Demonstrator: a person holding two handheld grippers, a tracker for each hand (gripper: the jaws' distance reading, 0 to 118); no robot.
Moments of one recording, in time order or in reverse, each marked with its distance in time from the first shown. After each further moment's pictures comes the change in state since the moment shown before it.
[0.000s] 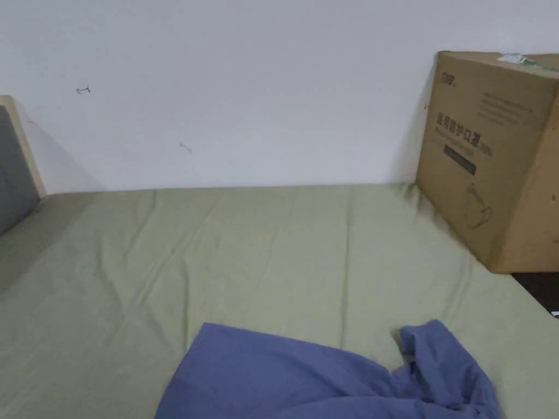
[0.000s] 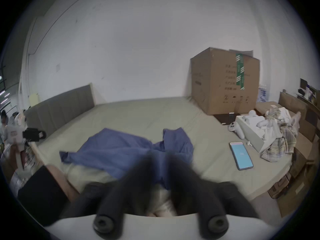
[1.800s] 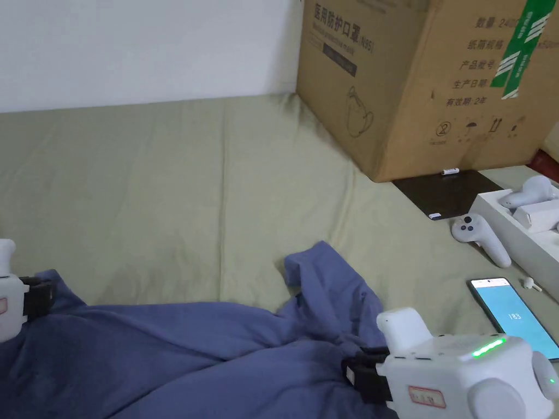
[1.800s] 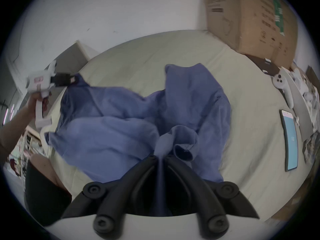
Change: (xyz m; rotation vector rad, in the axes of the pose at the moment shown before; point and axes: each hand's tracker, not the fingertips) left arm 0.069 0.071 -0.367 -0.385 -0.115 -0.283; right arm 0.035 -0.037 -0.216 -0.627 0.208 -0.017
